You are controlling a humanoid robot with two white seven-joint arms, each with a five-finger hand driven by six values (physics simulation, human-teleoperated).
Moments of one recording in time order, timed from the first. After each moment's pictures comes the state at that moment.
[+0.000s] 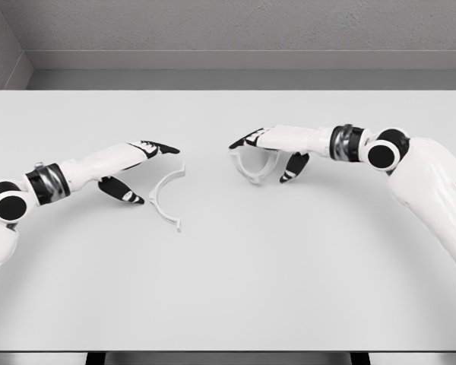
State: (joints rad) left arm -0.46 0.49 -0.35 -1.19 -0.33 -0.61 -0.57; right arm -0.87 -0.38 0.84 -0.89 0.31 -0.61 0.52
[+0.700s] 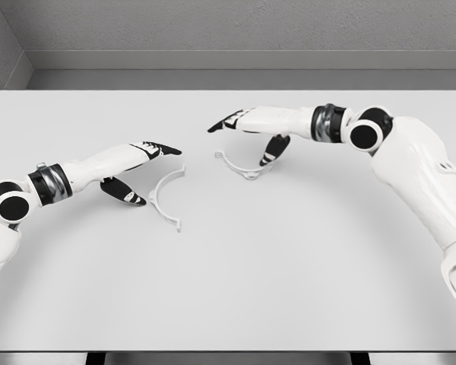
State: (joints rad) left arm -0.46 0.48 -0.35 -1.19 -0.34 -0.61 -0.57; right arm -0.95 -0.29 0.84 -0.86 0.32 -0.61 0.55
